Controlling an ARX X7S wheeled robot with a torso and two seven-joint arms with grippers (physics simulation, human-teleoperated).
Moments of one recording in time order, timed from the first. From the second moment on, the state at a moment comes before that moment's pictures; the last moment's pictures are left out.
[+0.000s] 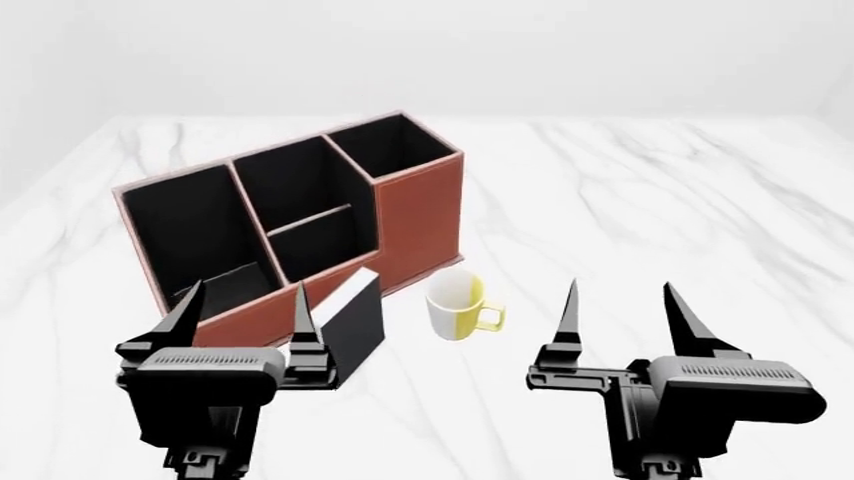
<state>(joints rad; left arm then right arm) -0.02 -0.15 0.08 0.47 -0.11 -0.22 -0.14 0.00 0.13 -0.06 -0.47 0.05 0.17 0.17</state>
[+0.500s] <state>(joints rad) -0.01 -0.18 0.10 0.51 -0.13 -0.23 -0.15 -0.01 0.16 -0.07 -0.52 0.07 0.16 0.21</state>
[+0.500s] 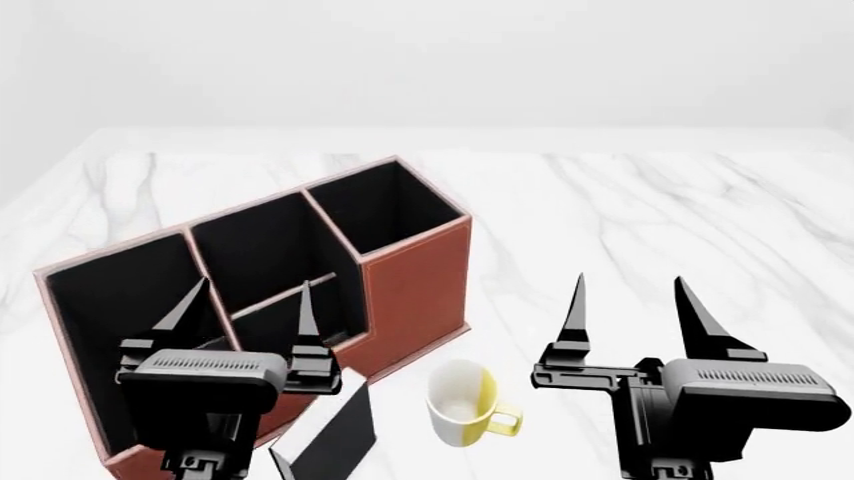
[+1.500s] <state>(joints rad) -0.25 -0.49 0.24 0.84 -0.48 -1.32 0.13 -0.02 0.21 -0.09 -0.48 0.12 0.16 0.24</state>
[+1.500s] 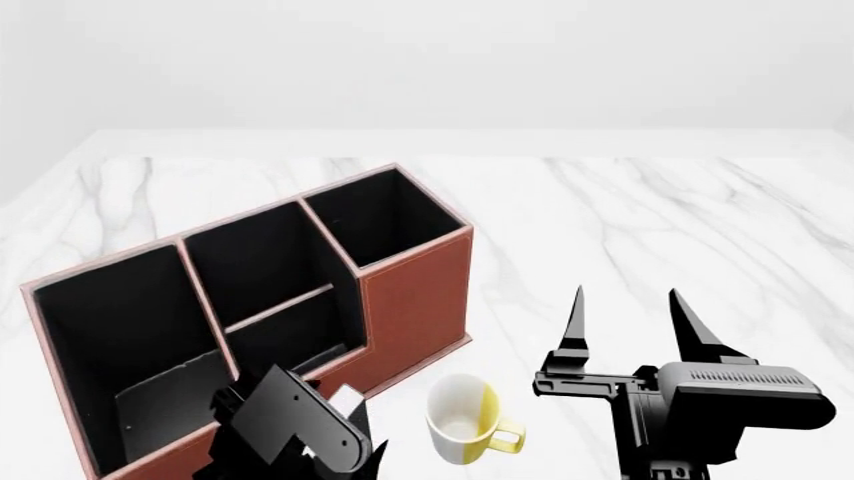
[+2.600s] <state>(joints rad) -0.42 -0.54 0.39 0.45 -0.35 -1.22 0.20 -0.03 0.23 -0.11 -0.44 0.16 0.13 0.26</state>
